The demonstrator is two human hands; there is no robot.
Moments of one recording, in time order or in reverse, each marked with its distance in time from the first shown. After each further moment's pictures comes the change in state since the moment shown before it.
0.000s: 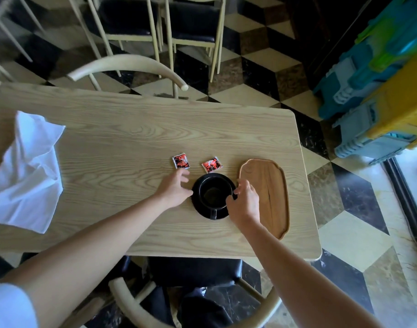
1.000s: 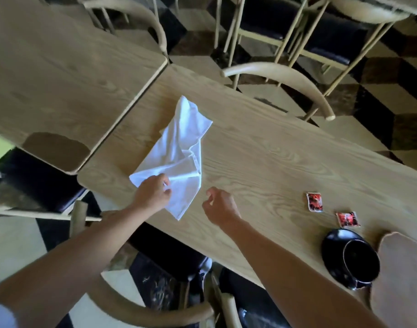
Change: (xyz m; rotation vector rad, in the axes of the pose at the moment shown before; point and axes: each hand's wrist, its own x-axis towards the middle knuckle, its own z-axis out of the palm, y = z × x) left_hand -0.064 -0.320 -0.276 0.126 0.367 -0.325; right_hand -0.081 -0.262 0.318 -0.304 -0.615 -0.368
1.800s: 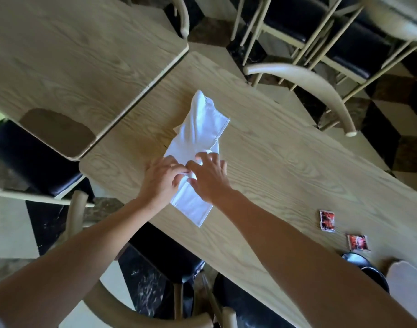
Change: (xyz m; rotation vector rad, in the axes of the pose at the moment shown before) left_hand 0.024 -0.013 -0.006 0.055 0.391 0.369; right_hand 0.065 -0.079 0.009 -0.645 0.098 -0.533
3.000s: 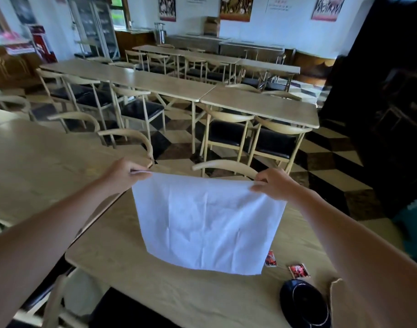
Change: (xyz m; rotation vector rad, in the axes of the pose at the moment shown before) left_hand 0.055 0.163 -0.231 -0.233 -0.078 0.037; right_hand -0.221 0.176 -0.281 0.163 0.232 0.280
